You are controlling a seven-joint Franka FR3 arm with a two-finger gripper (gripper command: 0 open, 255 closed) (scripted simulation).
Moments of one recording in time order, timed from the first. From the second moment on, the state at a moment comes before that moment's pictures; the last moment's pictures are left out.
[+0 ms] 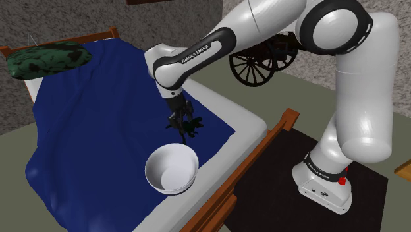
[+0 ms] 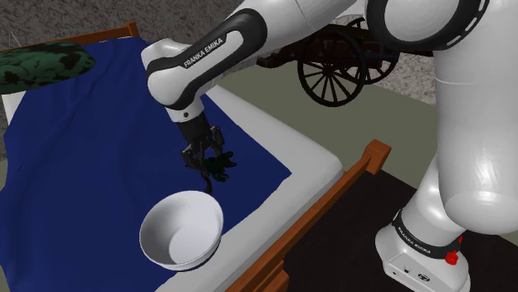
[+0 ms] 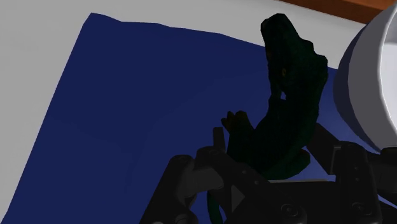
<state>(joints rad) 0.28 0.46 0.21 -1.73 0.01 1.81 0.14</state>
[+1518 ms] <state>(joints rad) 0.27 0.34 0.22 -1.57 0.03 1.55 0.14</state>
